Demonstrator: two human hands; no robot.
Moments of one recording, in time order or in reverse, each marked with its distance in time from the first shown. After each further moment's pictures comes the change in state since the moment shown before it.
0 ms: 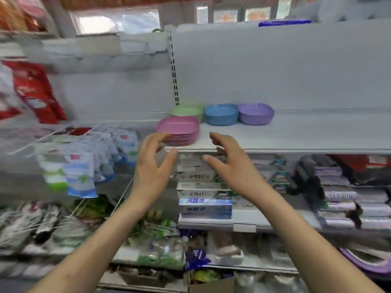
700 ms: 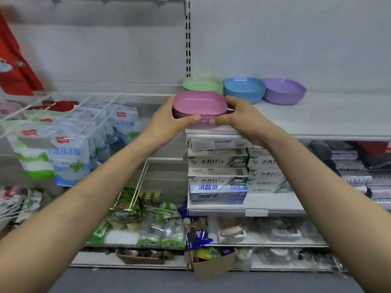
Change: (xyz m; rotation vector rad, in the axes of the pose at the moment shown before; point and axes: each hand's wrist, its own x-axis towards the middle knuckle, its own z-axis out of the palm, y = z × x) left_hand 0.114 -0.093 -0.001 -0.151 -0.402 -0.180; right_hand 0.137 0.020 0.050 0.206 -0.105 0.316
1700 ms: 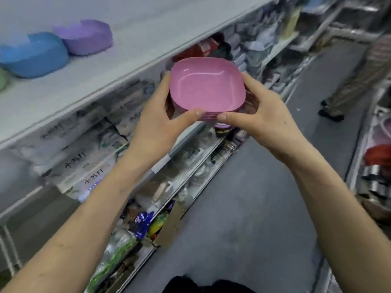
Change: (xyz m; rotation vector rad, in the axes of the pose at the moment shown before) left_hand -0.109 0.124 0.223 -0.548 -0.770 0.431; right_hand -0.350 0.046 -0.070 -0.128 0.857 0.197
